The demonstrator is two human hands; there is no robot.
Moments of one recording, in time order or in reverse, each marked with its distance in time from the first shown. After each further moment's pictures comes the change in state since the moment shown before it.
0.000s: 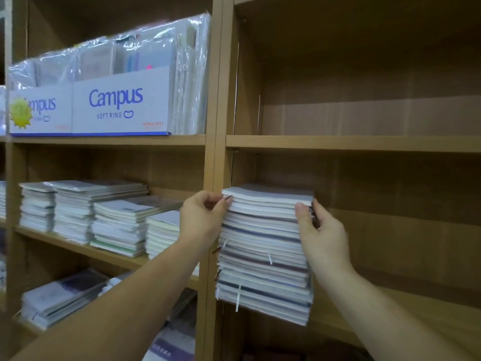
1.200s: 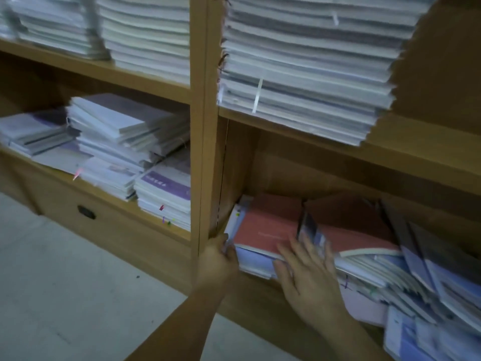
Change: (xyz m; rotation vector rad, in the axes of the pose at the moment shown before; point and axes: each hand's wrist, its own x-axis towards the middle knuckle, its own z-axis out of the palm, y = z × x) left_hand -0.274 -0.379 0.051 0.385 -0.196 -0.403; right_hand -0.239 0.323 0.009 -0.961 -0.629 -0.168
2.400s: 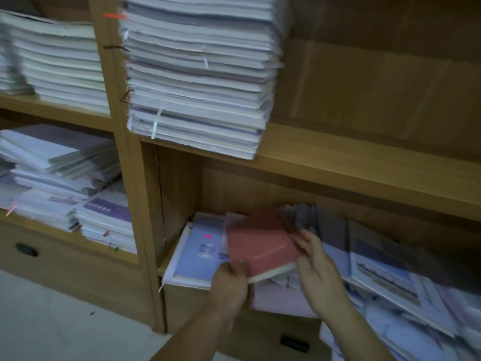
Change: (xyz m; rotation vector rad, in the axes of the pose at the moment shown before) left_hand -0.067 0.119 0.071 -0.317 -0.299 -0.365; right_hand -0.024 0.082 -0.099 0.614 0.034 0.319
